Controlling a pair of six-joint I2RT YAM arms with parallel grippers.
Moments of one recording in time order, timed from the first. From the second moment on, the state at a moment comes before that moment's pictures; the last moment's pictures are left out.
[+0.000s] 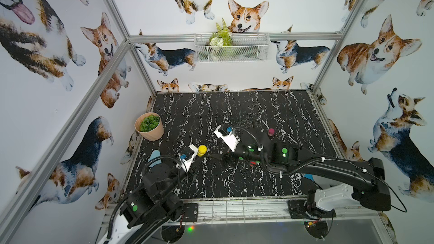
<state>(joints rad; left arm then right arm) -0.77 0.22 0.59 -0.57 -0.04 0.11 1.25 1.32 1.25 -0.28 0.01 0.12</state>
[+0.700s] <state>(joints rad) -0.77 0.25 0.59 -0.53 0.15 0.10 1.17 1.39 1.35 -0.40 -0.35 -0.33</state>
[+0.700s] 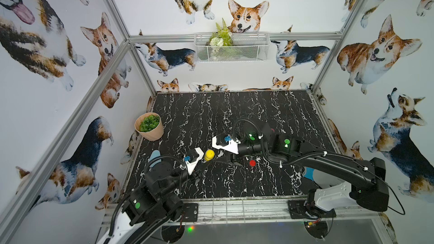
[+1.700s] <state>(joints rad) -0.77 0.25 0.59 -0.55 0.13 0.09 1.17 1.47 1.40 -0.41 -0.39 -0.35</state>
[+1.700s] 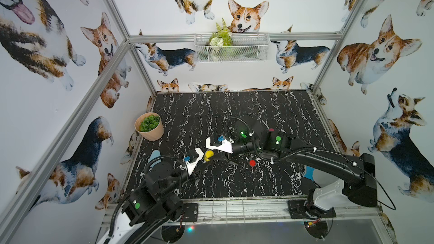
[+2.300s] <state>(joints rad) -0.77 0.22 0.59 -0.59 0.07 0.10 1.22 1.49 1.38 -0.35 -0.26 -0.26</state>
